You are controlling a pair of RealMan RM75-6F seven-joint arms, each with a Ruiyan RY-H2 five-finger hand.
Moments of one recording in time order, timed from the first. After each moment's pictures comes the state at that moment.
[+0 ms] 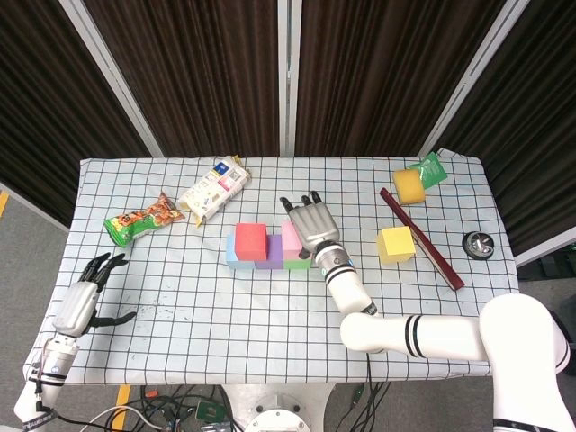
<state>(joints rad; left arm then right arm) -0.22 -1.43 0.00 -1.22 1.57 1.41 -0.49 1.28 -1.54 0.27 -1.58 -0.24 1.00 -0.84</state>
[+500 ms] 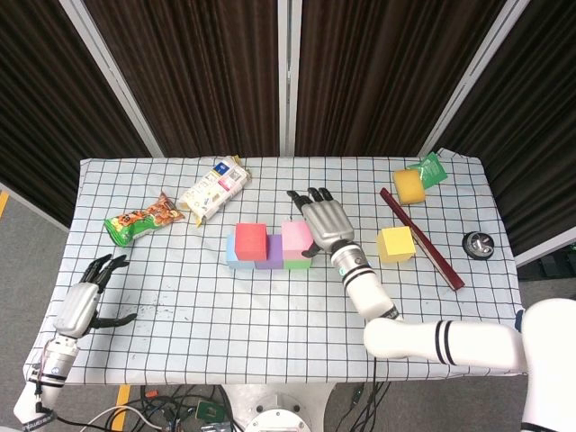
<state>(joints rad) -0.23 -1.42 0.01 -1.24 1.58 1.41 -0.50 1.17 -1.41 0.30 -1.73 -0.35 0.99 -0.64</state>
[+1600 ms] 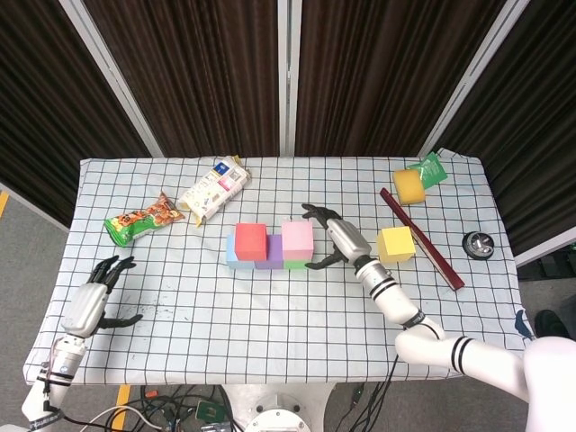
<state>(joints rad) -0.23 -1.44 0.01 -1.25 1.57 1.38 -0.43 0.85 -1.61 0.28 -1.31 -1.15 0.78 0.33</state>
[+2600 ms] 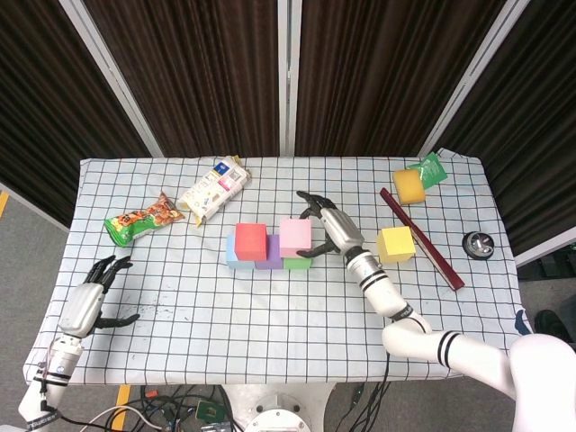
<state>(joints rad) -0.23 -1.43 0.01 -1.23 1.56 1.38 -0.46 0.88 -1.67 0.34 -1.26 -1.11 0.78 0.27</state>
